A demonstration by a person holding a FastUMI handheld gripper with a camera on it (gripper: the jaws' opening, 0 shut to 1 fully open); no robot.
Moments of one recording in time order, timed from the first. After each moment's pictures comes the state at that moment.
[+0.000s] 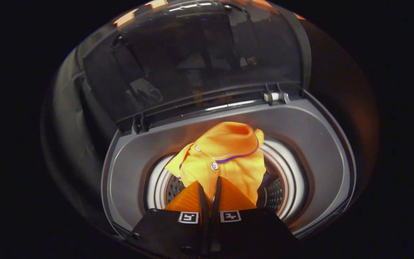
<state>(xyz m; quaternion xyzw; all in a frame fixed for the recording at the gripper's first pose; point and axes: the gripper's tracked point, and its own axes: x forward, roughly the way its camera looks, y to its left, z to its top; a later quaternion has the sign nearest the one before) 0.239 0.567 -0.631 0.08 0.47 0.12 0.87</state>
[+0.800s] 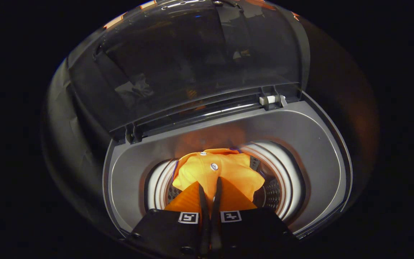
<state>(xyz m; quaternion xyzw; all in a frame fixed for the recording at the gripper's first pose) 0.251 0.566 -0.624 0.08 0.49 0.11 0.86</state>
